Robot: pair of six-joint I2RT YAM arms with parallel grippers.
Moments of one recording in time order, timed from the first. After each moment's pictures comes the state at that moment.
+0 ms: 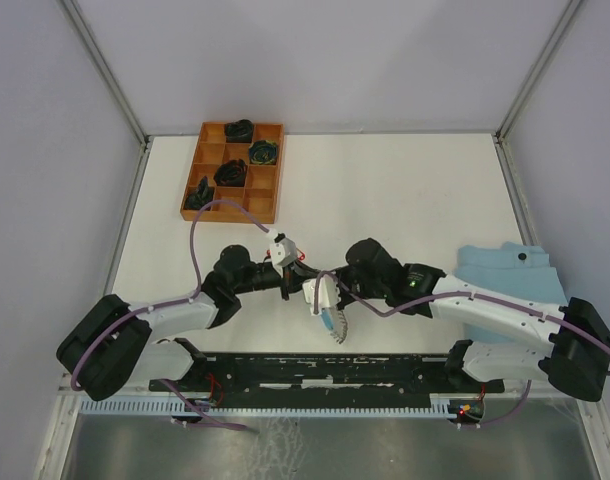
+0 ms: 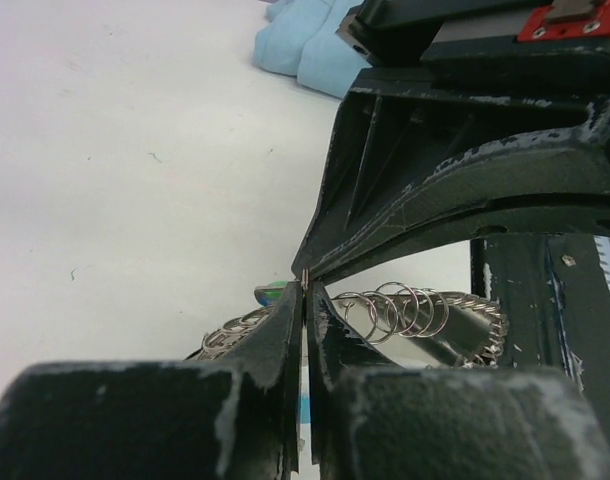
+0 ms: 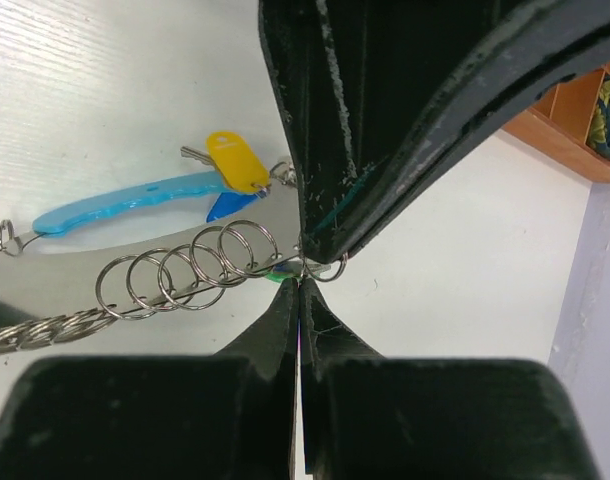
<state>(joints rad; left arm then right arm) -0.68 1.25 0.35 0.84 0.68 -0.05 1.01 1.19 0.80 -0.31 -0.14 -0.93</state>
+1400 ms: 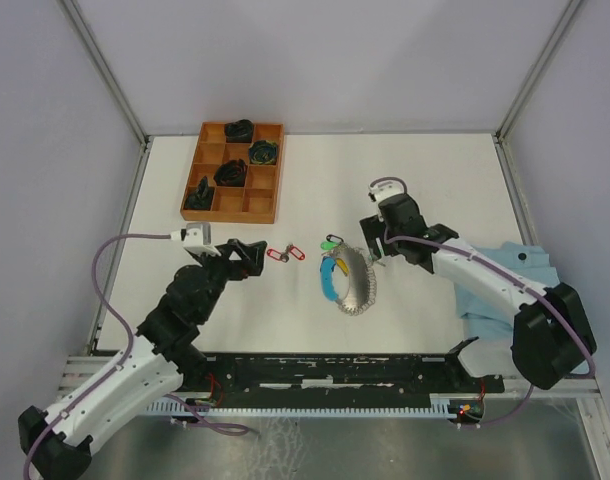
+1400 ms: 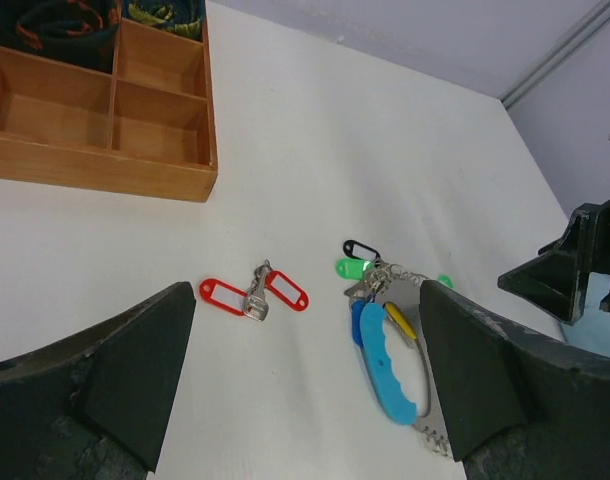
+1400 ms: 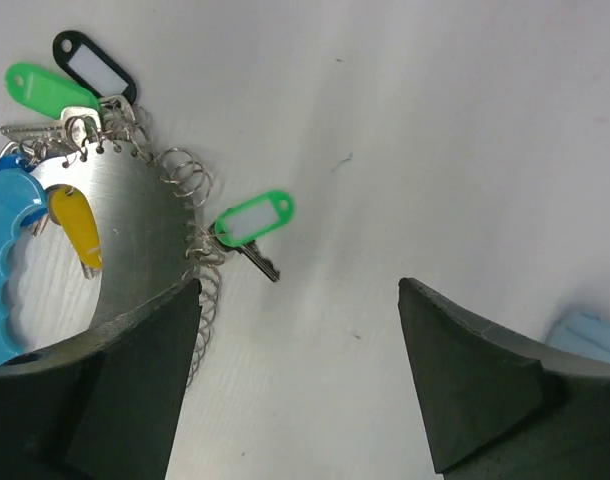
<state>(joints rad) -0.68 0.53 0.33 0.09 -0.39 -0.51 0.56 1.37 0.86 -0.33 0.23 0.04</state>
